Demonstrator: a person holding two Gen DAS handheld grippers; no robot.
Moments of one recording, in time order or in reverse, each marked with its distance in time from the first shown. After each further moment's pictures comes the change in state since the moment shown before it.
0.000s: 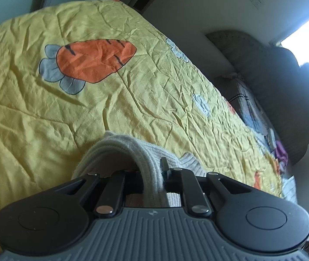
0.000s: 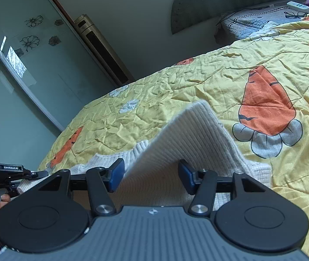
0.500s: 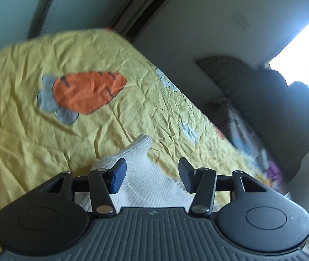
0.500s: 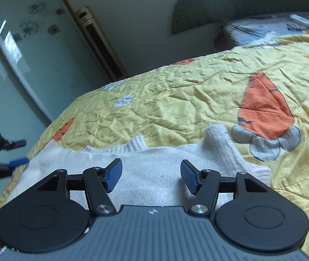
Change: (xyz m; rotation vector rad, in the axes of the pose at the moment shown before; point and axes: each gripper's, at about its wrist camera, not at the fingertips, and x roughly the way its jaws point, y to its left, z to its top) left arm -0.023 -0.024 -0.002 0.095 -0.168 -0.006; right arm 0.004 0.028 -0.012 -0.154 0.020 -0.042
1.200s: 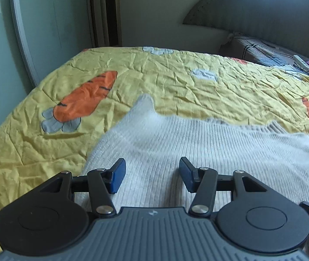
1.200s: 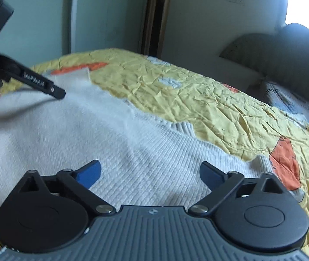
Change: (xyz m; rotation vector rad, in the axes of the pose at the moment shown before) left arm 0.025 -0.040 -0.075 0.548 0.037 0.290; right arm 0.026 0.099 -0.058 -0.565 0.059 -0.150
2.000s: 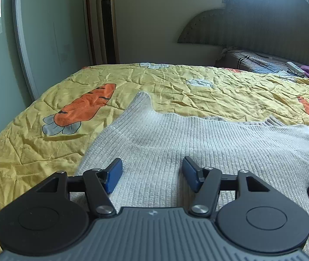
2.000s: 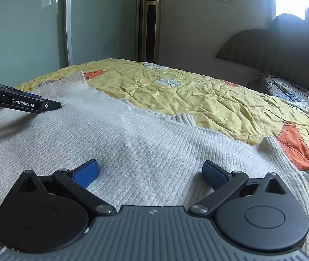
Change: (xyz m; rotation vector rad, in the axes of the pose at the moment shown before) left arm -0.004 -0.003 -0.033 0.047 -0.149 0.010; right arm -0.002 -0.010 -0.023 0.107 -0.097 0.035
